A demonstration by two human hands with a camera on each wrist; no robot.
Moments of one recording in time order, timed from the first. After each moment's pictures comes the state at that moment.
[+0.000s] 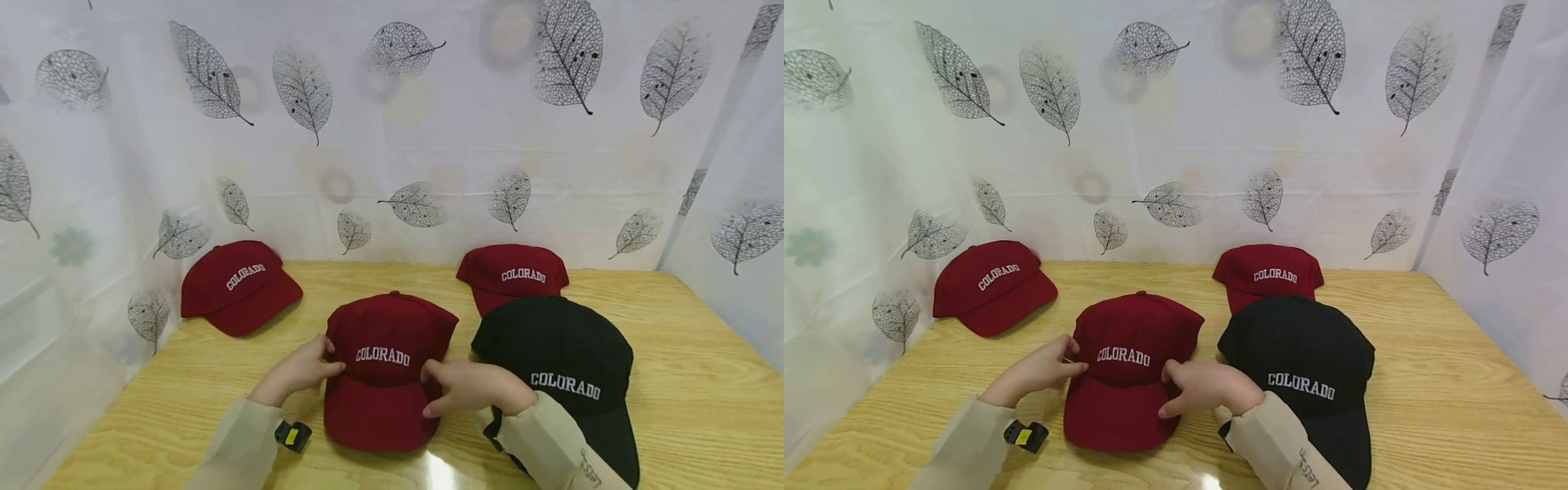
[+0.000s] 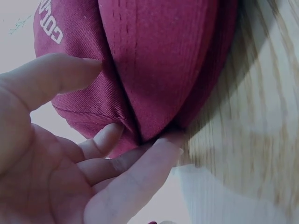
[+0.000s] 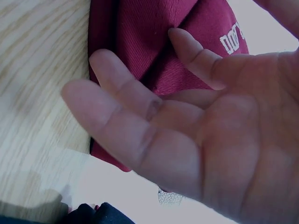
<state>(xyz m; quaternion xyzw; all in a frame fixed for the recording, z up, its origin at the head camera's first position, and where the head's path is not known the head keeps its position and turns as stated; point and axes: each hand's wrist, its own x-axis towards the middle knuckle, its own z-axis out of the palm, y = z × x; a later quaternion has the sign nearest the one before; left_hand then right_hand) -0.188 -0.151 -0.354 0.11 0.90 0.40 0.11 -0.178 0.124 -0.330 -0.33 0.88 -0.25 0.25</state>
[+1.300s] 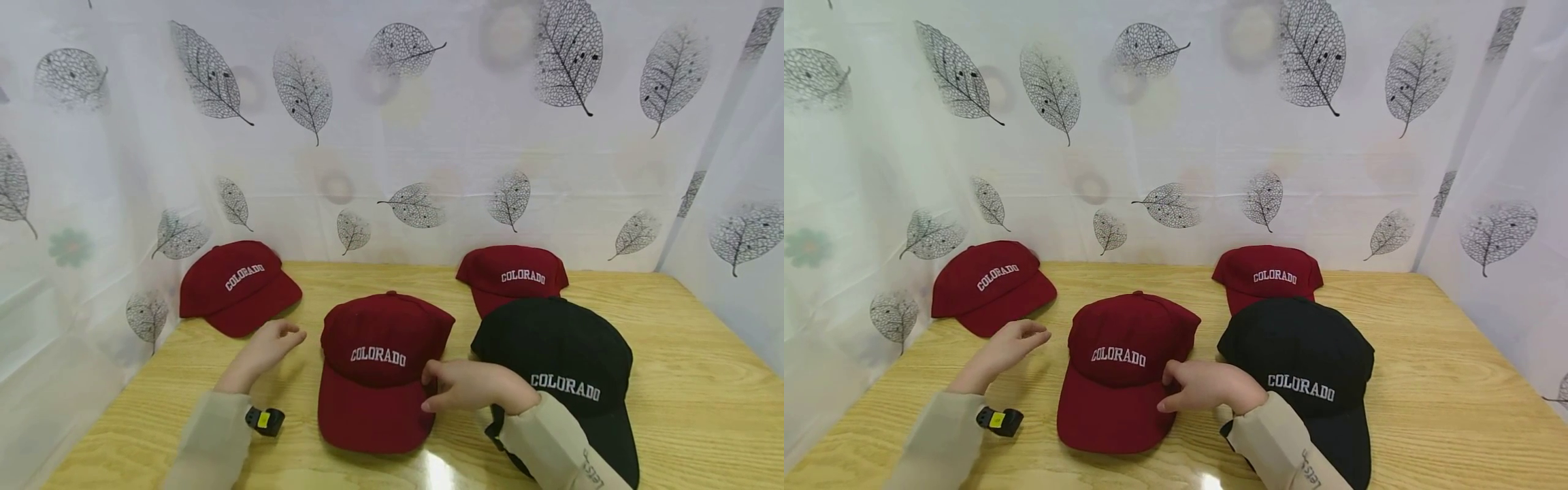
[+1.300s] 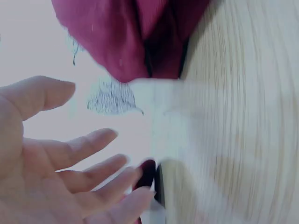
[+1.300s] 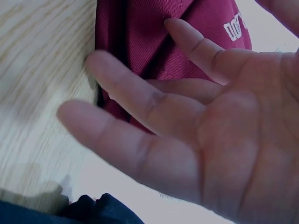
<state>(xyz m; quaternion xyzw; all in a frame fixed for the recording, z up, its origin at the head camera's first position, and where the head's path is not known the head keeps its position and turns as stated) -0.208 -0.203 -0.350 0.07 0.93 0.36 0.03 -0.180 0.126 -0.333 -0.32 0.86 -0.29 0.27</state>
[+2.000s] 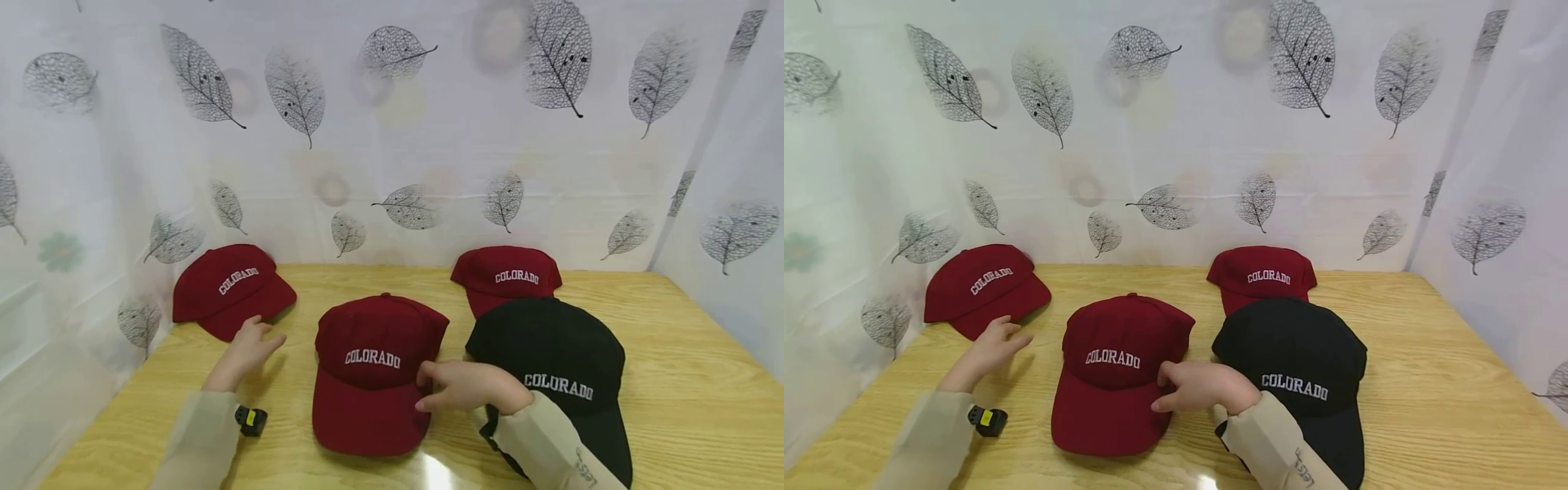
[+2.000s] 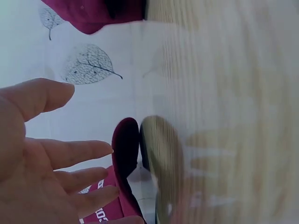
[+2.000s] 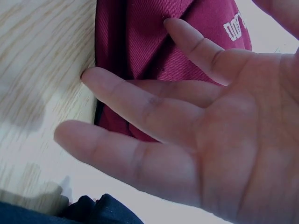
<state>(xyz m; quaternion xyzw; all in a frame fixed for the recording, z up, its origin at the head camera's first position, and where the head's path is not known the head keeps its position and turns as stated) -0.219 -0.222 -0.356 0.04 0.96 0.28 0.03 -0.180 0.128 -0.332 -0.33 0.87 -0.26 0.25</state>
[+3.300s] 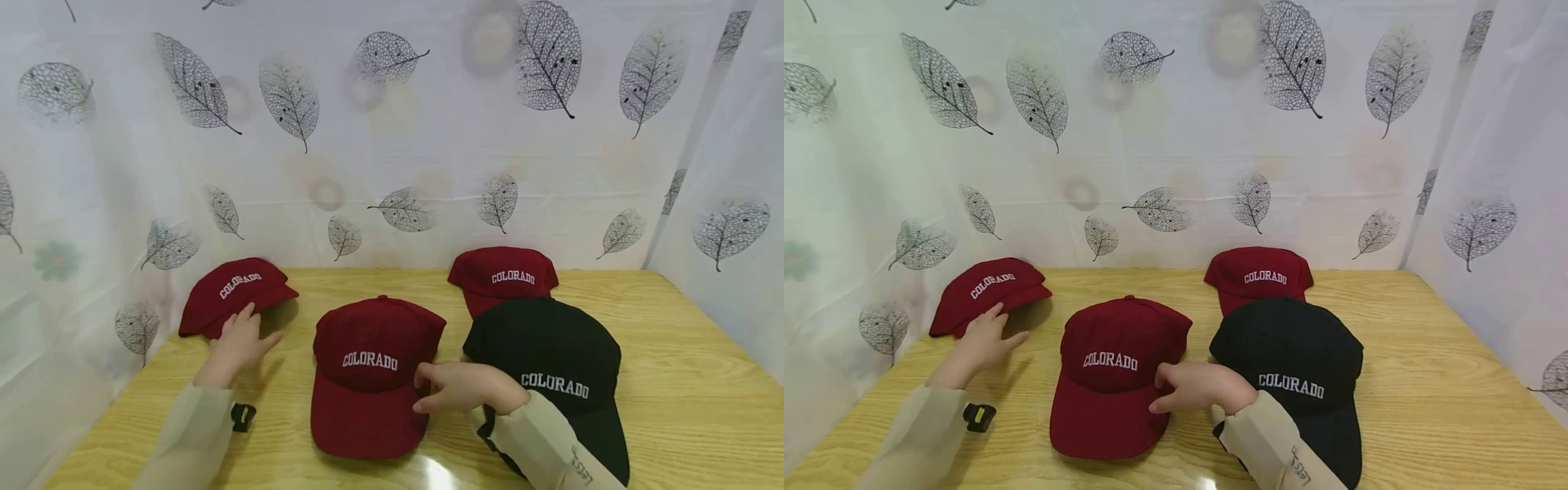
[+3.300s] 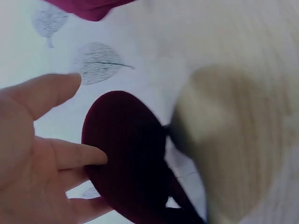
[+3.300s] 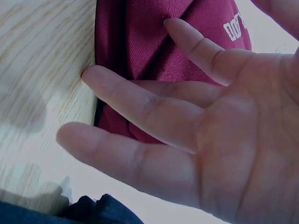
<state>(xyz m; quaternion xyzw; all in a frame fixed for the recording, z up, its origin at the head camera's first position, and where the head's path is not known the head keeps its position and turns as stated) -0.217 -0.220 -0.336 0.02 0.99 0.16 0.01 -0.180 0.127 -0.332 -0.32 0.88 -0.26 0.25</state>
